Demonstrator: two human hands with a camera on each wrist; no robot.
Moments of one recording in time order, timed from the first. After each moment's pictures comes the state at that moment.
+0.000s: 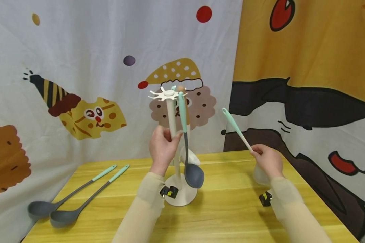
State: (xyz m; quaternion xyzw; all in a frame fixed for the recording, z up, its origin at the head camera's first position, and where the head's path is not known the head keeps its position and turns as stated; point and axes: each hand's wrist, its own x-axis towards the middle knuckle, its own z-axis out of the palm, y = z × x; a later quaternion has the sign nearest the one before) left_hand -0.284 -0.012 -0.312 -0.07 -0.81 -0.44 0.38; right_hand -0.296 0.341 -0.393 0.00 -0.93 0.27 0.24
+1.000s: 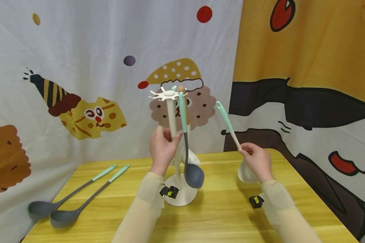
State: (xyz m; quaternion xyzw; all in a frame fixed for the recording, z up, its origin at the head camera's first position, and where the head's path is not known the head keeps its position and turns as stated) left_hand -0.285 -0.012 -0.312 -0.07 -0.81 -0.44 0.38; right_hand -0.285 0.297 -0.380 0.03 -0.90 0.34 0.26
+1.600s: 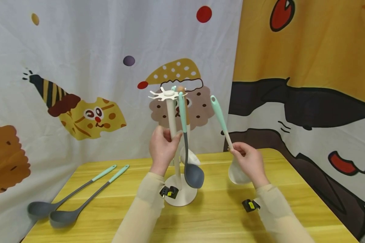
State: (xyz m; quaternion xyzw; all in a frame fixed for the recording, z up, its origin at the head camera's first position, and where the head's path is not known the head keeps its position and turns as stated) left_hand -0.285 -0.012 -0.312 -0.07 -0.81 -0.44 0.38; right_hand -0.268 0.264 -0.366 0.06 -0.88 0.38 0.28
